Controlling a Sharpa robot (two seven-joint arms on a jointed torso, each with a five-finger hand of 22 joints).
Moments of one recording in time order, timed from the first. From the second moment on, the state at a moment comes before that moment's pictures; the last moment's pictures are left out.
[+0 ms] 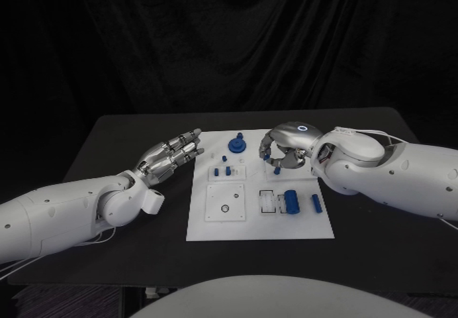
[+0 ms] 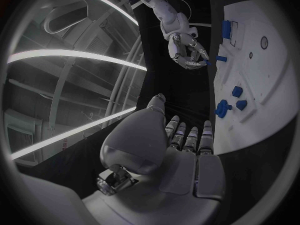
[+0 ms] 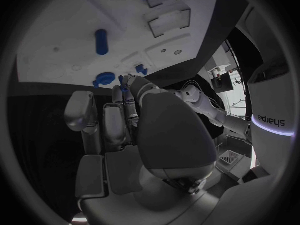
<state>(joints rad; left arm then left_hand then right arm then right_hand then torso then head) 1.06 -0.92 -0.21 1.39 -0.11 0.15 0.68 1.43 0.23 -0.21 0.16 0.44 0.28 0.01 0.03 0.04 0.05 -0.01 0.17 0.03 0.01 0.09 0.00 0.00 0.10 0.09 0.12 0.04 0.23 1.30 -0.74 -0.24 1.55 -1.59 -0.30 -0.04 1.51 -0.11 0.34 0.04 0.46 0.93 0.14 0.35 0.42 0.86 0.09 0.71 0.38 1.42 0.00 1.38 1.16 0.10 1.35 0.11 1.12 1.31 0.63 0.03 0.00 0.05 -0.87</state>
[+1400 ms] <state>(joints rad) 1.05 -0.91 -0.21 1.38 -0.11 0.15 0.68 1.43 0.23 -0.20 0.16 0.44 0.28 0.01 0.03 0.03 0.05 -0.01 0.17 0.03 0.01 0.09 0.00 0.00 0.10 0.09 0.12 0.04 0.23 1.20 -0.58 -0.24 1.52 -1.64 -0.22 -0.07 1.51 -0.11 0.35 0.03 0.44 0.91 0.15 0.33 0.42 0.86 0.08 0.68 0.37 1.42 0.00 1.38 1.16 0.10 1.35 0.11 1.12 1.31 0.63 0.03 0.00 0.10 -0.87</state>
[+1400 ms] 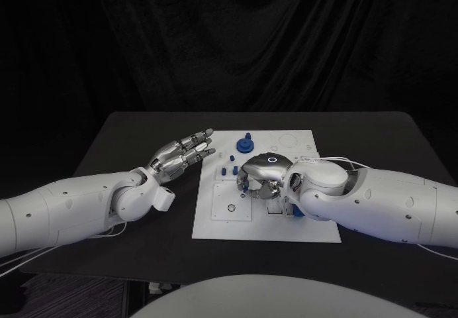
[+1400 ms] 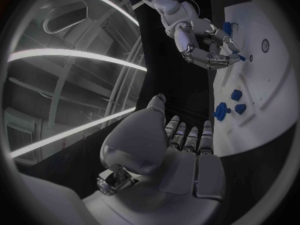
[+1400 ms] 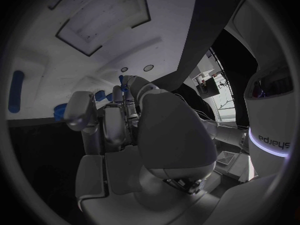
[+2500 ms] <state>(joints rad) 1.04 -0.90 -0.21 1.37 -0.11 0.16 0.68 1.43 0.24 -0.20 0.15 0.44 0.28 0.02 0.03 0.03 0.05 0.00 0.17 0.03 0.01 0.09 0.00 0.00 0.10 0.09 0.12 0.04 0.23 1.17 -0.56 -0.24 1.49 -1.66 -0.21 -0.07 1.51 -0.11 0.35 0.03 0.44 0.91 0.15 0.33 0.42 0.87 0.08 0.68 0.37 1.42 0.00 1.38 1.16 0.10 1.35 0.11 1.12 1.31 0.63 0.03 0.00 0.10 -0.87</state>
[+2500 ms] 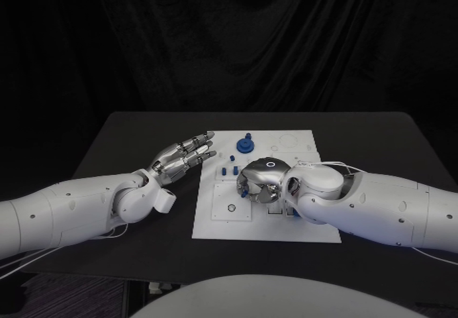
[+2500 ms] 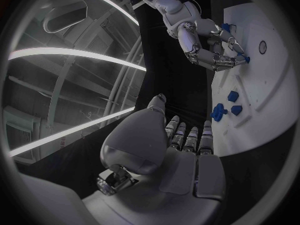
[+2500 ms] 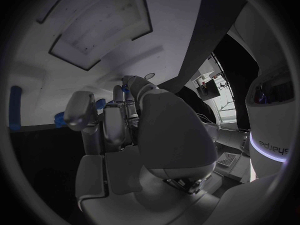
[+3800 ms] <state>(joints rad) 1.03 -0.90 -0.21 1.37 -0.11 0.17 0.68 1.43 0.24 -0.19 0.14 0.44 0.27 0.02 0.03 0.03 0.05 0.00 0.17 0.03 0.01 0.09 0.00 0.00 0.10 0.09 0.12 0.04 0.23 1.22 -0.68 -0.24 1.58 -1.66 -0.25 -0.07 1.55 -0.15 0.17 0.23 0.20 0.65 0.12 0.13 0.24 0.41 0.17 0.70 0.35 1.27 0.09 1.33 1.01 0.13 1.22 0.19 0.86 1.31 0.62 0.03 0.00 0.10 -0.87</state>
